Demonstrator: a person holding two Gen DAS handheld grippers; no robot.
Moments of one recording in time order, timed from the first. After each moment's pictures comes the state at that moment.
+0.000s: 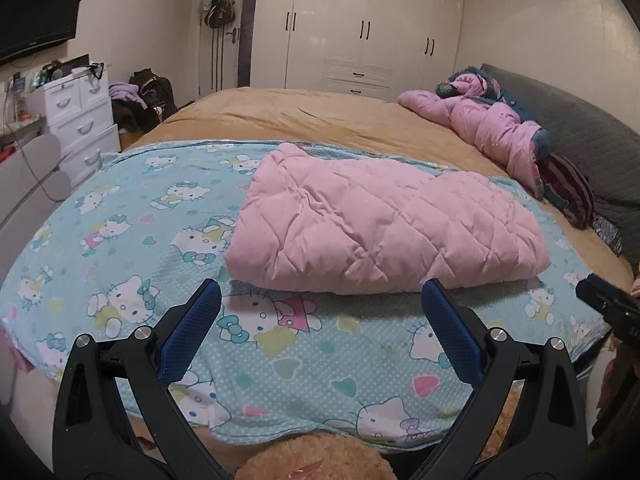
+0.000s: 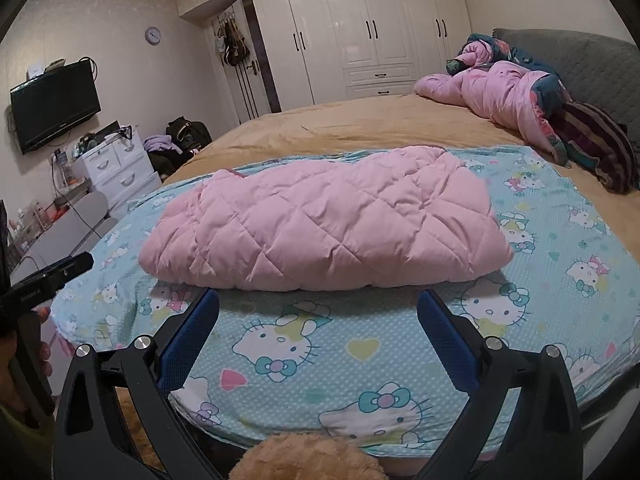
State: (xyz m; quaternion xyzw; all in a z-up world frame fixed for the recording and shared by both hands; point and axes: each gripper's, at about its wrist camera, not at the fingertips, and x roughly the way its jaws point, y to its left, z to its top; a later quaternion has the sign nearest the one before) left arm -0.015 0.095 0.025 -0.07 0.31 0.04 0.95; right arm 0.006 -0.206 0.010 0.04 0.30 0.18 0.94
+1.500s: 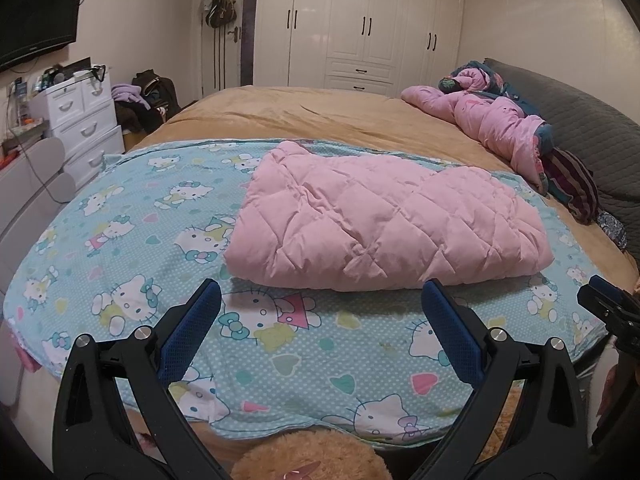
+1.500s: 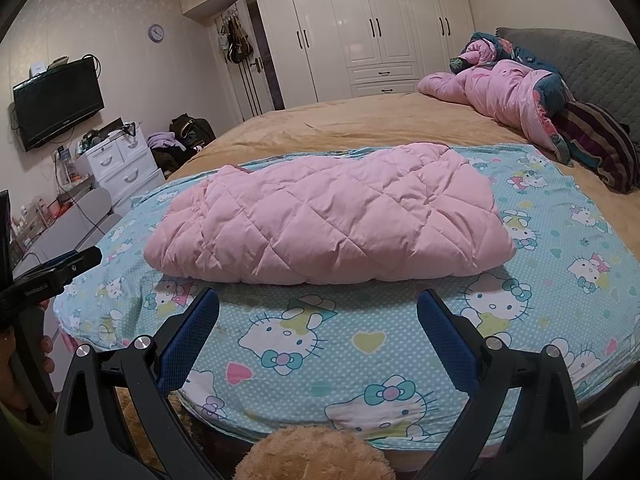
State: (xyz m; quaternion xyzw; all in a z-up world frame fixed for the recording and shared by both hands) left arm -0.019 0.088 0.027 -0.06 0.31 0.05 0.95; right arm 0.000 -0.205 0.008 0.04 0.30 0.19 0.93
